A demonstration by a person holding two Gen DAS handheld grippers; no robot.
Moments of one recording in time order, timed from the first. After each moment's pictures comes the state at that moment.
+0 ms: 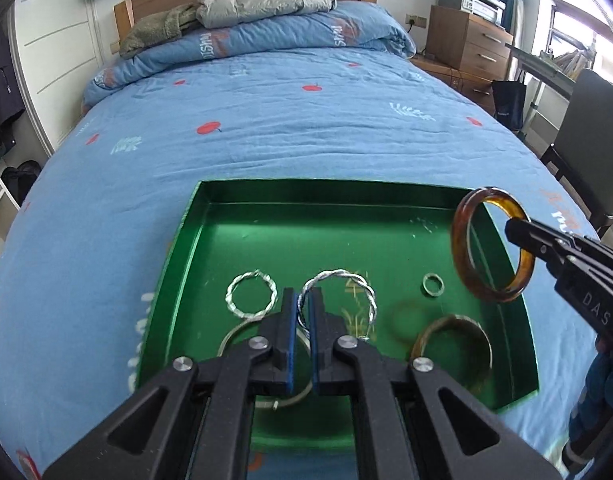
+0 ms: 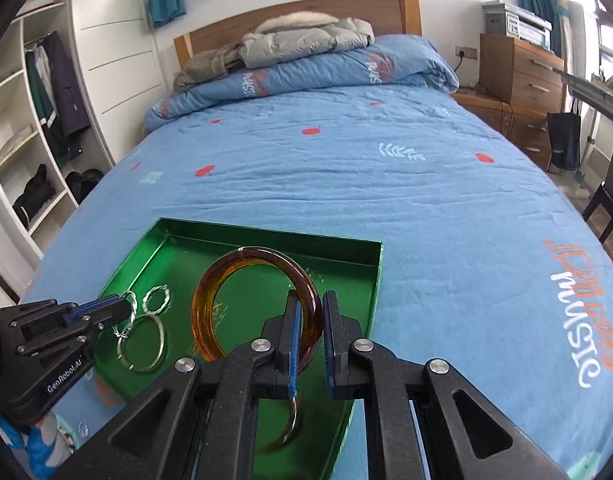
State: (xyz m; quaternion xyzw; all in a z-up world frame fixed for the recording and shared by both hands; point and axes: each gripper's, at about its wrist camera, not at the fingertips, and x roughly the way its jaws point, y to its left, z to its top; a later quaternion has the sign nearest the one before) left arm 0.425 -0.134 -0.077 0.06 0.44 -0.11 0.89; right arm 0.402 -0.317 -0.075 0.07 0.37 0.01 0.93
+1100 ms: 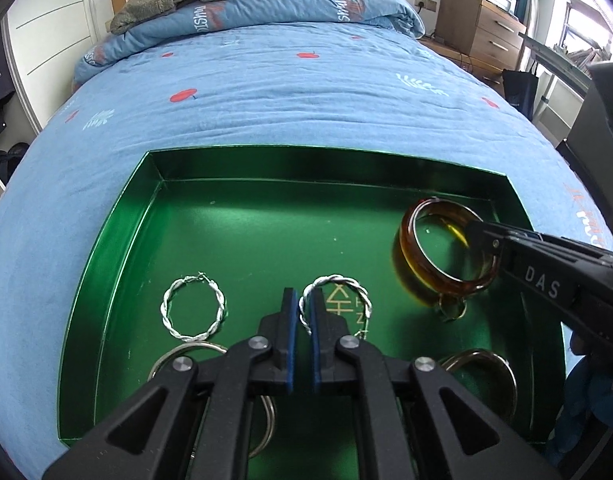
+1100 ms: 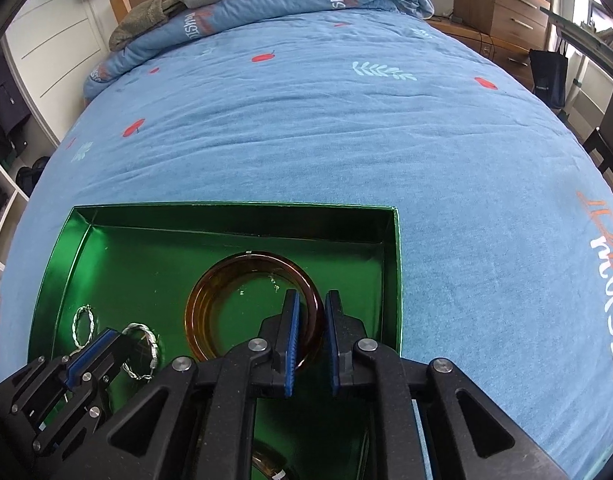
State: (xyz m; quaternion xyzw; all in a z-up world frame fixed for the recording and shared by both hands) left arm 0.455 -0.160 -0.124 0.05 0.47 -0.11 0.88; right arm 0.475 -0.317 -0.129 0.09 0.49 -0.06 0.87
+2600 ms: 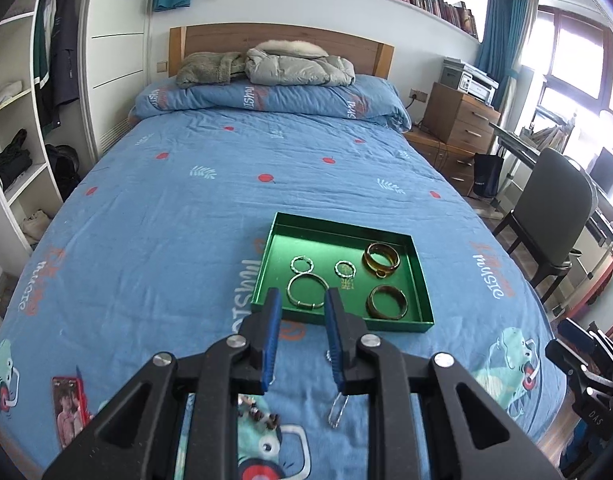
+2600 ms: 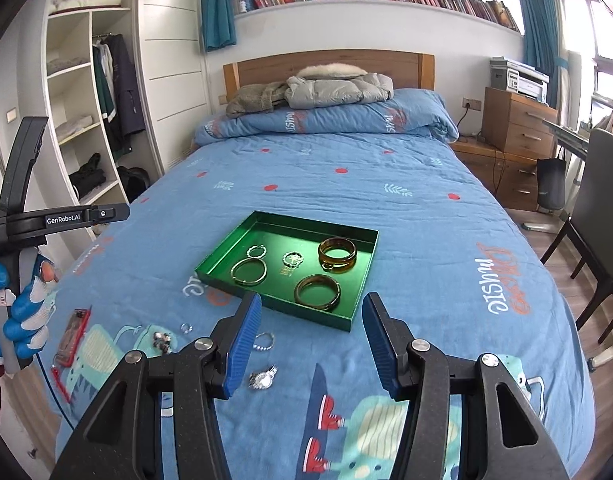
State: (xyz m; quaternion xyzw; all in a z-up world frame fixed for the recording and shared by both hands) left arm 0.227 -0.007 0.089 -0.03 0.36 -0.12 0.93; right arm 0.141 -0.274 0.060 0.02 0.31 0.04 0.95
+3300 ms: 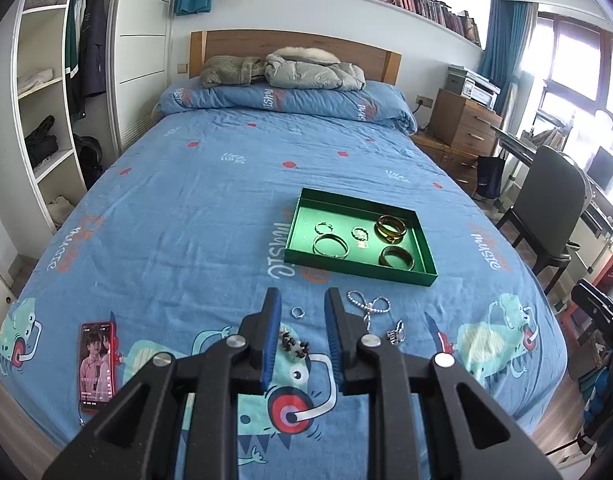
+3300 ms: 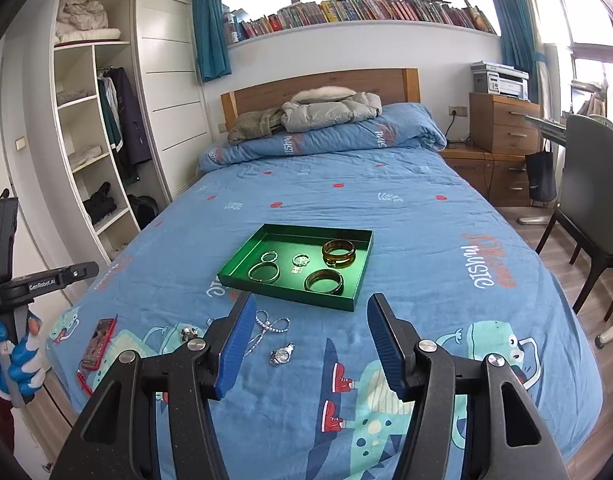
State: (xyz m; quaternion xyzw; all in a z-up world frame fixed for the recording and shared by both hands) left arm 0.114 0.047 0.076 -0.04 0.35 -0.10 0.93; right arm 0.056 -0.285 0.067 0.06 0.27 0.03 0.96
